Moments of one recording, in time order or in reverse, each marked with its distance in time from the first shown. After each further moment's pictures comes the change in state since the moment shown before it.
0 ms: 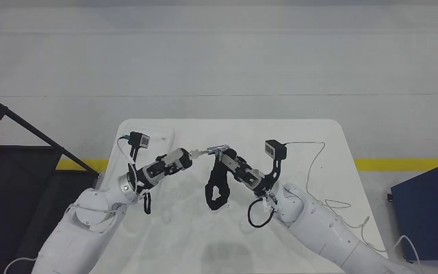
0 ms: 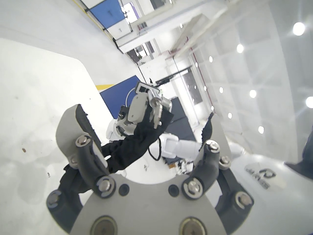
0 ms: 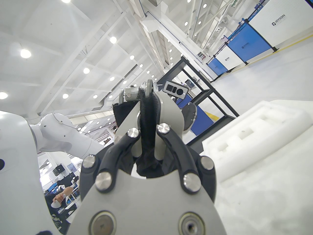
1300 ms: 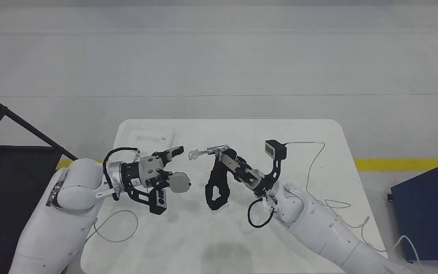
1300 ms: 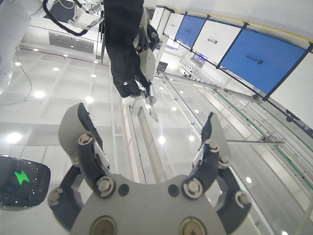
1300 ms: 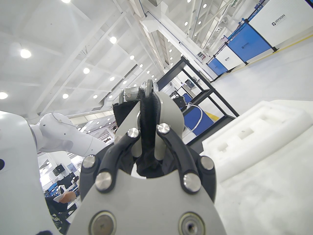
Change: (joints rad) left arm -0.141 0.025 -0.078 0.015 -2.499 1.082 1.365; right arm 0.000 0.000 0.000 0.000 0.000 0.000 0.000
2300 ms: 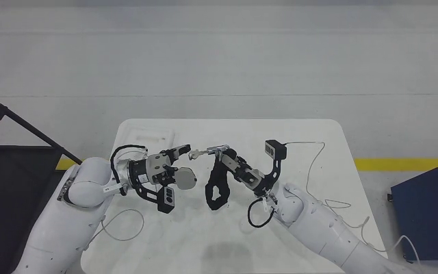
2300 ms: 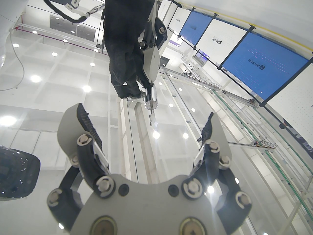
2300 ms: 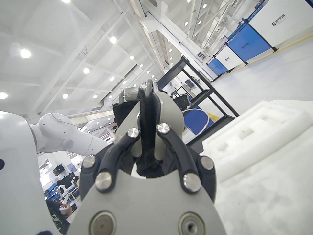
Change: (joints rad) left arm -0.043 -0.007 0.073 0.040 -0.053 -0.030 -0.036; right arm 0.000 0.000 0.000 0.000 0.000 0.000 0.000
